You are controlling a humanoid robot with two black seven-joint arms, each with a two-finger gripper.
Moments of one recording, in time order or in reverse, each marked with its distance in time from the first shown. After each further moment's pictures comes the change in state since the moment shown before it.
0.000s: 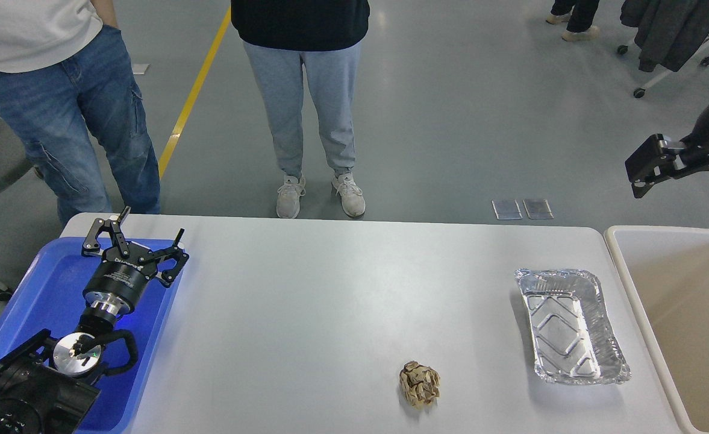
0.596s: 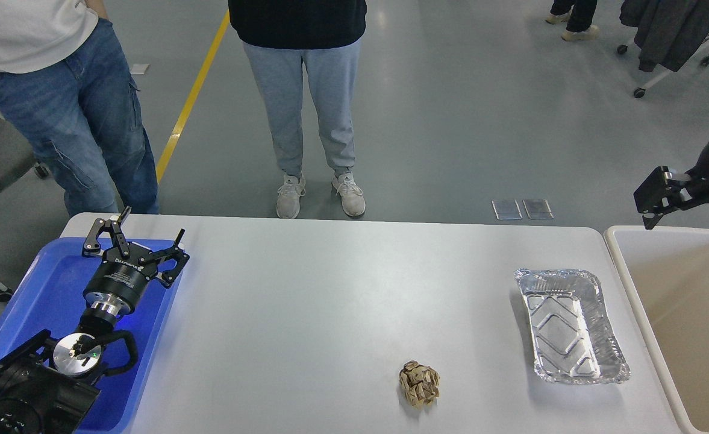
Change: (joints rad) left arm 0.001 0.000 0.000 -0.001 0.000 0.000 0.001; right arm -0.081 0.022 -0.067 -0.003 0.036 0.000 0.002
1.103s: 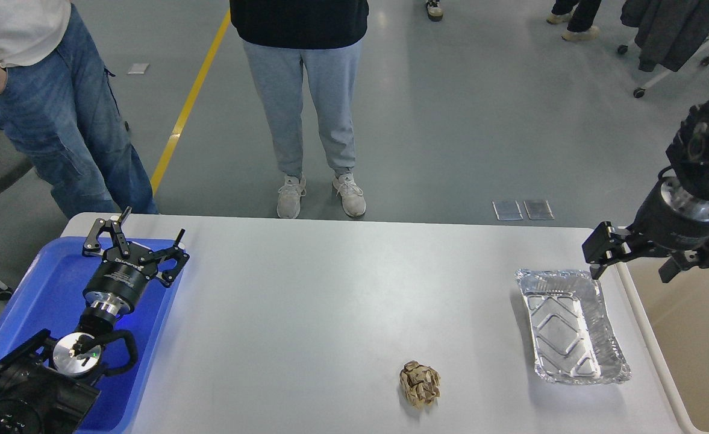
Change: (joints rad) left arm 0.000 0.000 0.000 0.000 0.000 0.000 0.000; right arm -0.308 0.024 0.188 -0.092 0.011 0.000 0.000
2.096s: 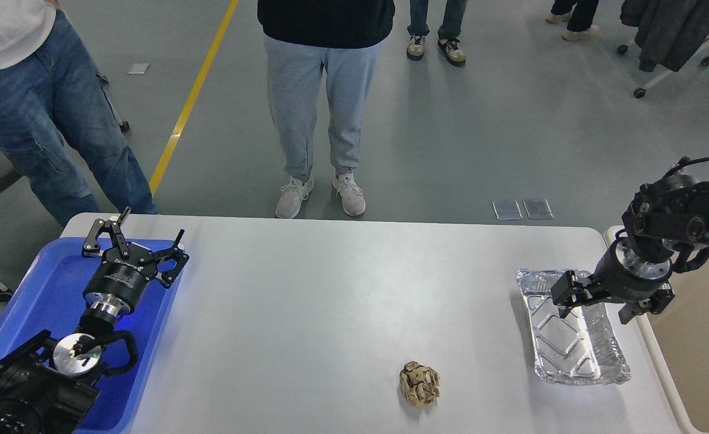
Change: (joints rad) left arm 0.000 0.000 0.000 0.000 0.000 0.000 -0.001; right arm -0.333 0.053 0.108 -0.146 -0.003 -0.212 0.000
